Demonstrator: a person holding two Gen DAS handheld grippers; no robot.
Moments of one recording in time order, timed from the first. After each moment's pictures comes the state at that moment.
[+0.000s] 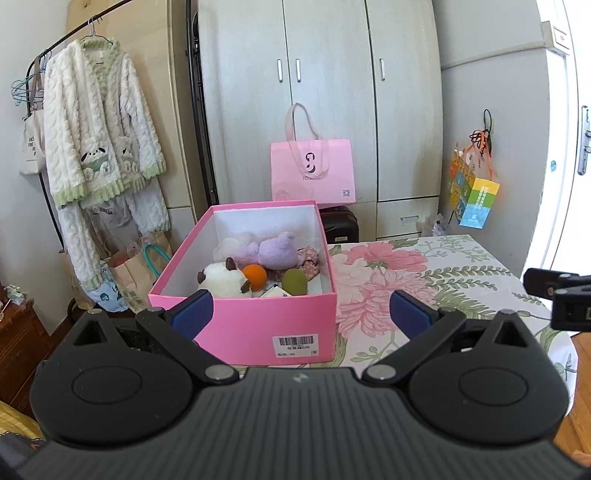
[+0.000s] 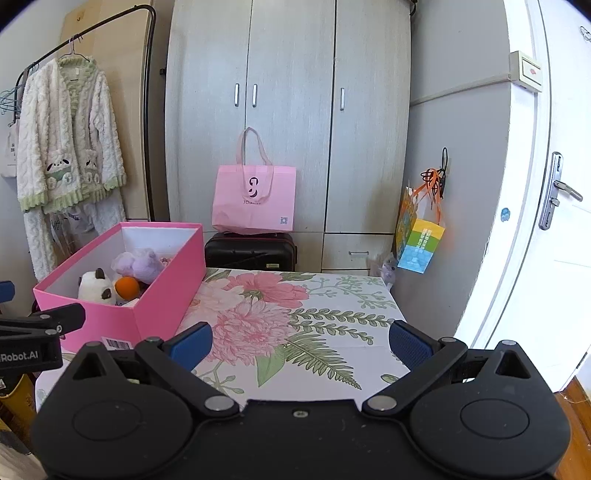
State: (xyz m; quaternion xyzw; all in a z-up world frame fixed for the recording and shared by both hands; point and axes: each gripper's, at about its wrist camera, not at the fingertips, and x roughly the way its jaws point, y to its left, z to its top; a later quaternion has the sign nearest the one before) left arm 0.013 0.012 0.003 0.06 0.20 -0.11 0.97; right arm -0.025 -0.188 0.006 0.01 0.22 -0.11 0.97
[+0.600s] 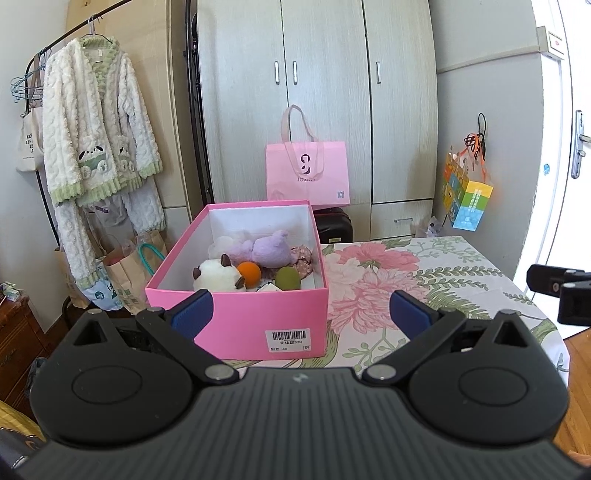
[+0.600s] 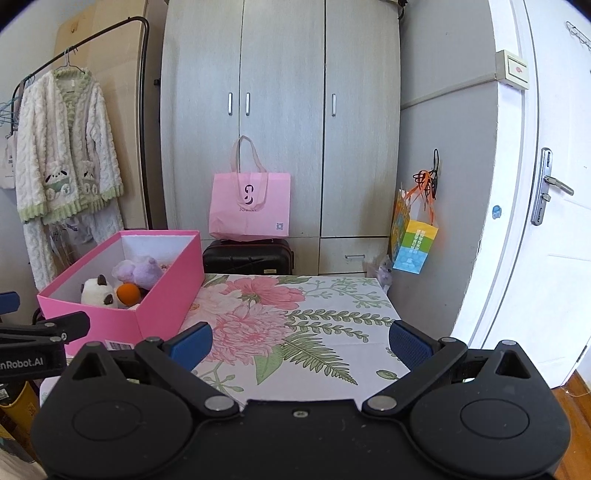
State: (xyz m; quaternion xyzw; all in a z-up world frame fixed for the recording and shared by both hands) left arm 0.007 0.012 0.000 0.05 0.20 -0.11 0.97; right arm -0.044 -0.191 0.008 0.02 0.21 -0.11 0.97
